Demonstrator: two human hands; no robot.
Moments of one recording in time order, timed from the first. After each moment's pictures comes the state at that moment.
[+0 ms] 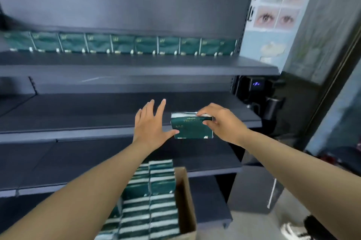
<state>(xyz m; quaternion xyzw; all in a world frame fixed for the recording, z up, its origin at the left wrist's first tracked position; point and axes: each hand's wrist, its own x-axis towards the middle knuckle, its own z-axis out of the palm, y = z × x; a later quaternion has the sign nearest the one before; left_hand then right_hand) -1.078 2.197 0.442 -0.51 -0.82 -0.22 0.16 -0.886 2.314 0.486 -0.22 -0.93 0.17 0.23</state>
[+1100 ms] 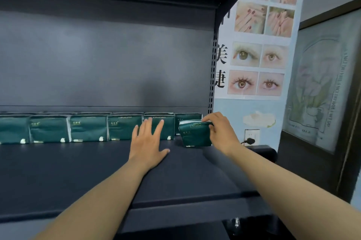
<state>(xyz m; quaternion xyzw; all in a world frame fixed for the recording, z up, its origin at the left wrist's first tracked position) -1.119 2.666 0.577 -0.50 -0.80 -0.15 0.31 -0.941 2.802 0.613 -0.28 -0.87 0.10 0.40</state>
